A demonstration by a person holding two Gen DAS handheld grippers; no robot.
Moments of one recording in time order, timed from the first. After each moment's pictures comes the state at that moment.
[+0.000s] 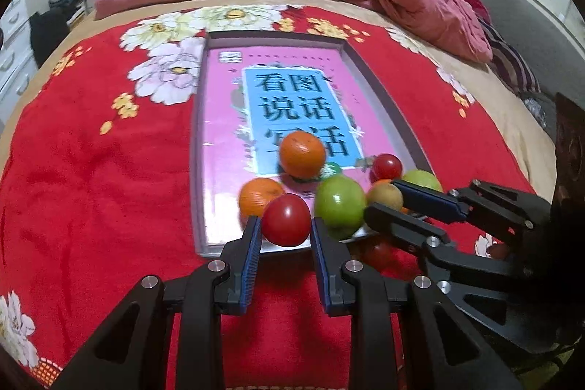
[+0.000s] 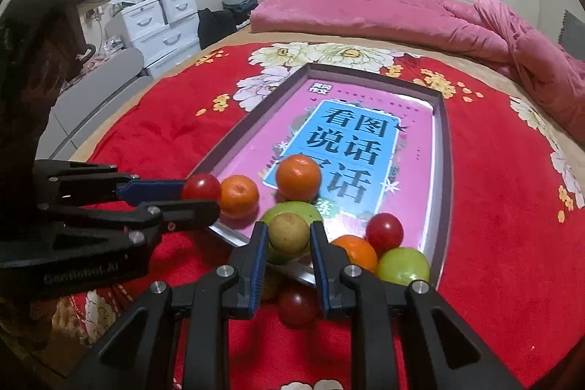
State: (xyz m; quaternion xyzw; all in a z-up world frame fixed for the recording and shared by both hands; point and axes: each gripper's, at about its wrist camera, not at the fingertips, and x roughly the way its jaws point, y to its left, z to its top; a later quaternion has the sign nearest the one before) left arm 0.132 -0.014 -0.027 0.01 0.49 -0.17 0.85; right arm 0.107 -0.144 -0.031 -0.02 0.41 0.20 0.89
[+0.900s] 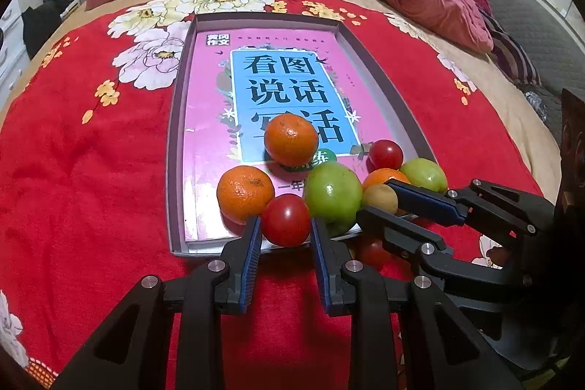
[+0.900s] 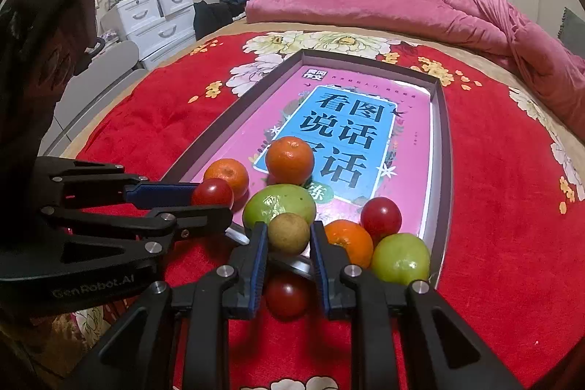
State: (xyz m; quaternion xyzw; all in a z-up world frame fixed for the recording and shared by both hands) left arm 0.139 -0.023 -0.043 0.01 0.51 -0.17 0.84; right arm 0.108 -0.146 -0.044 -0.02 0.43 0.19 0.88
